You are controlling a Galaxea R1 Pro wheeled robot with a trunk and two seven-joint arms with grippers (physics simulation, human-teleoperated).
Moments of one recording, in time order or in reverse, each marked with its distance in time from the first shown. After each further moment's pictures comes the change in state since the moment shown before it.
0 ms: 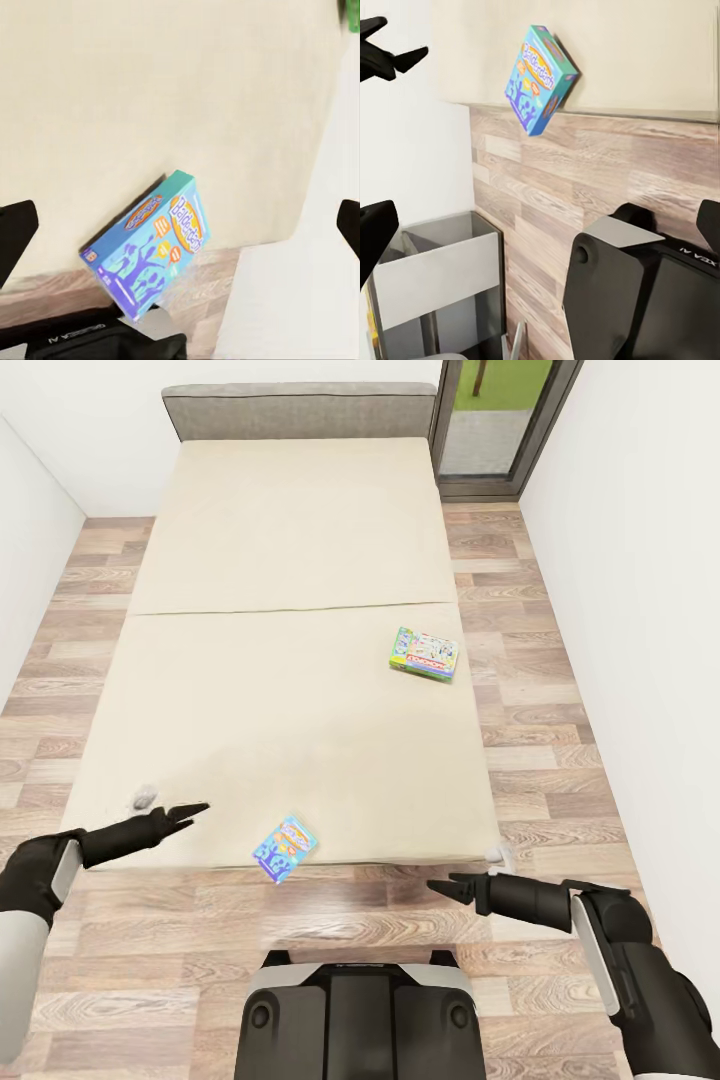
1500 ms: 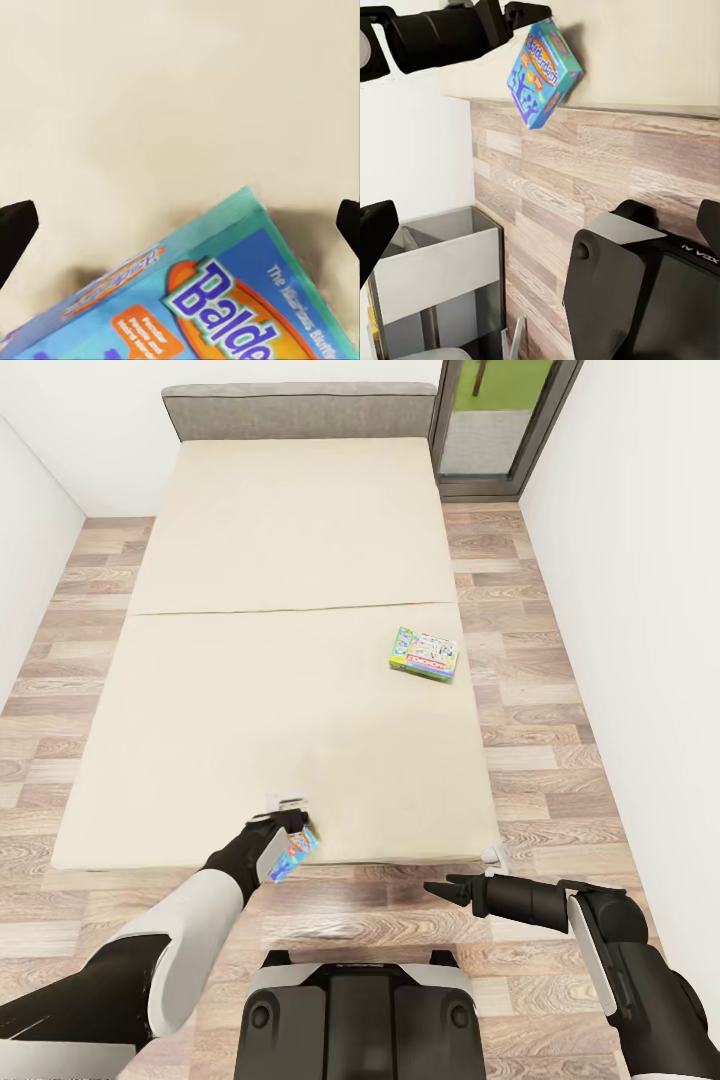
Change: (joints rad) left arm -0.150 -0.505 -0.334 0.280 0.004 -0.496 1.342; right arm 0.000 0.001 0.017 0.001 0.002 0.000 -0.004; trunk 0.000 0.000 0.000
